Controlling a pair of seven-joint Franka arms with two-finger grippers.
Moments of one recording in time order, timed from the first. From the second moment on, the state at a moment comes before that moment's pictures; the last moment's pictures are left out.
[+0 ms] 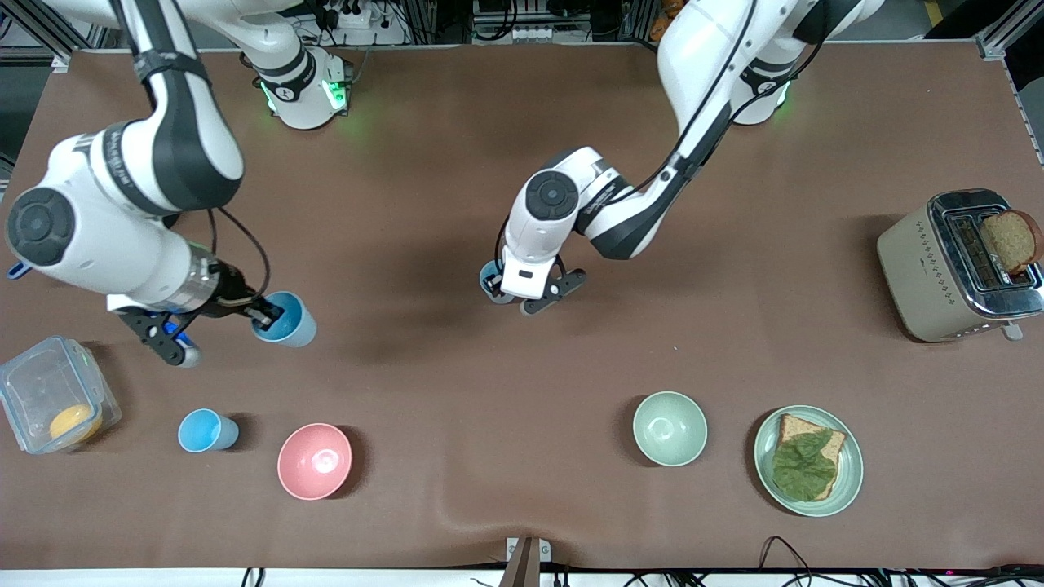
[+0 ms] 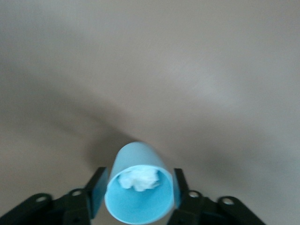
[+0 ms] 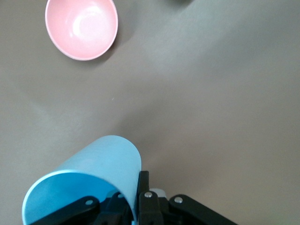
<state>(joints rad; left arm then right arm) -0.57 0.67 -0.27 -1.49 0.04 2.32 -1.41 0.20 0.29 0.01 -1.63 0.14 1.86 0.84</state>
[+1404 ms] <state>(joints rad) 0.10 0.22 -0.22 -1.49 0.04 1.85 -0.33 0.62 0.43 0.01 -1.66 0.25 2.09 1.34</state>
